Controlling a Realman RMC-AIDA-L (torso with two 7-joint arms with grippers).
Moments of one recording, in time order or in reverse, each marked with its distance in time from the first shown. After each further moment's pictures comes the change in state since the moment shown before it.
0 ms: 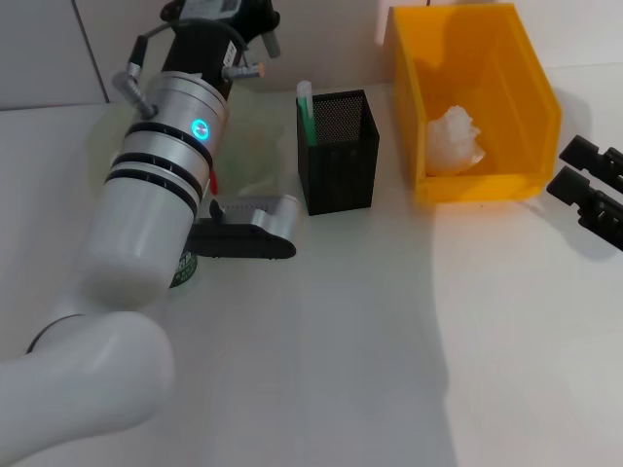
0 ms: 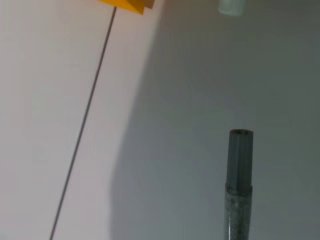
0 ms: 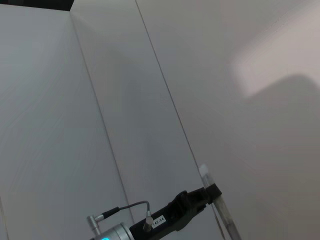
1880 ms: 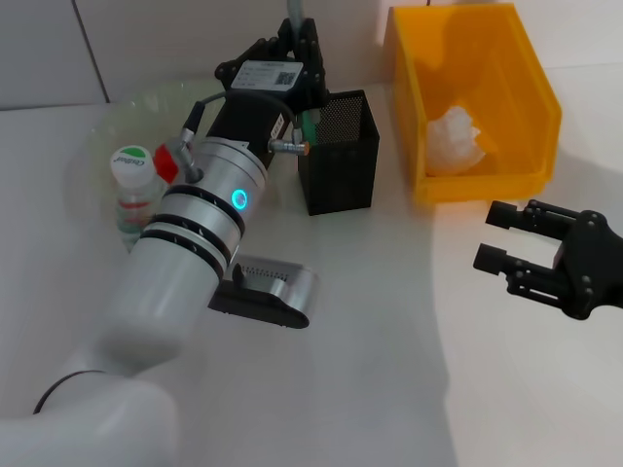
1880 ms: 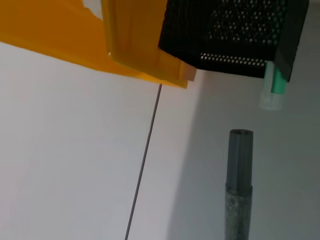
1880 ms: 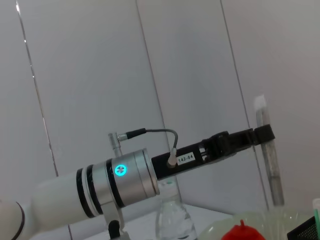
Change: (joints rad) left arm 0.022 0.000 0.195 0.000 0.007 -0.003 0.041; right arm 0.010 0.017 -0.314 -0.132 0.024 0.114 -0.028
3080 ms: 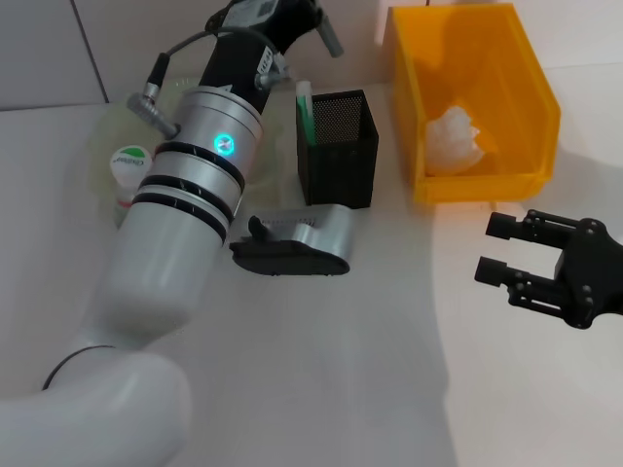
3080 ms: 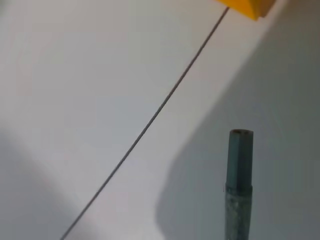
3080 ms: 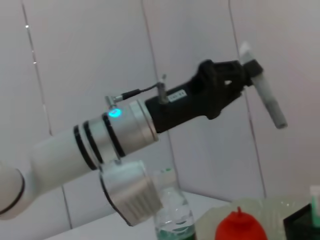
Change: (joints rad) left arm -0.001 0.000 -0.063 0.080 0.012 -0.064 -0.246; right arm -0.002 -0.006 -0.008 -0.027 -0.026 -0.001 0.006
